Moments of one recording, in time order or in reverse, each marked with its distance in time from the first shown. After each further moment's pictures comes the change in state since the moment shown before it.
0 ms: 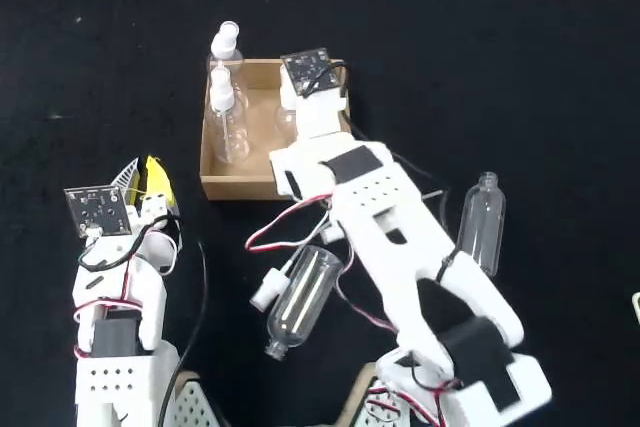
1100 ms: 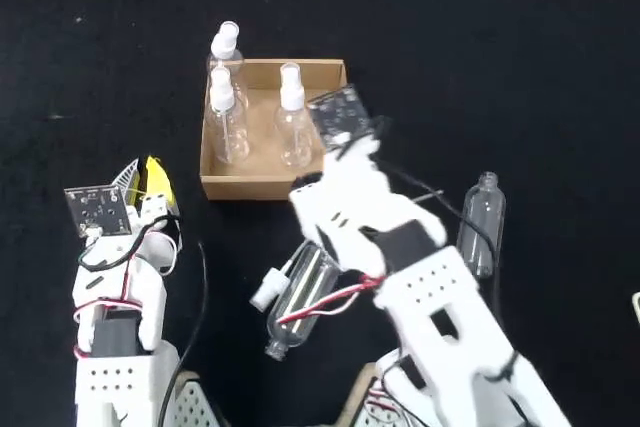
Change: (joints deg) left arm 0.0 0.0 -0.2 0.2 0.0; right arm -2.6 -33.1 20.5 1.8 7.9
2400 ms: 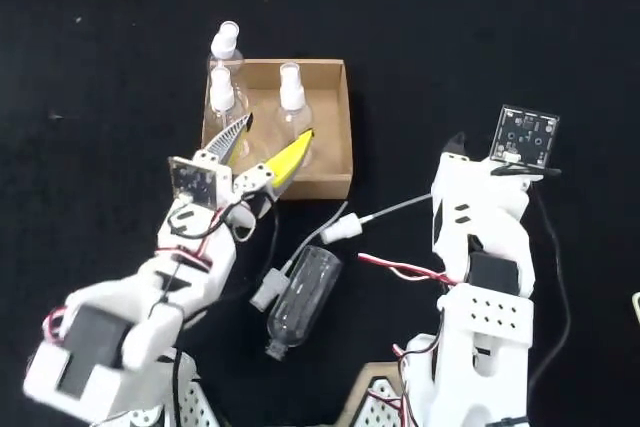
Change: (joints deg) left arm 22.2 85.9 -15.6 -85.3 1.9; right arm 41.6 -15.0 18.8 -25.2 2.1
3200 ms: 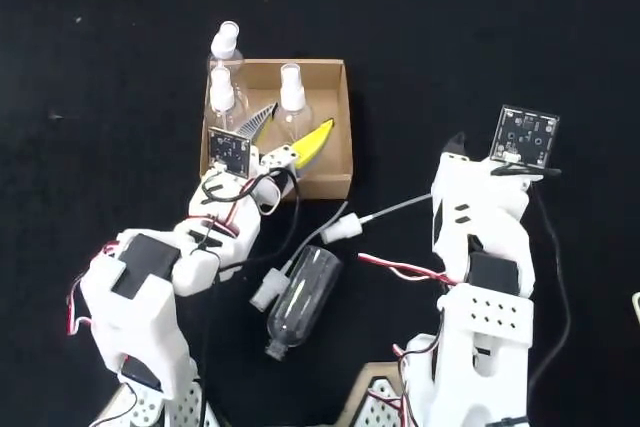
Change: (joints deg) left arm 1.9 26.7 -20.8 -2.0 0.0; right arm 0.0 0.0 0.0 0.0 0.0
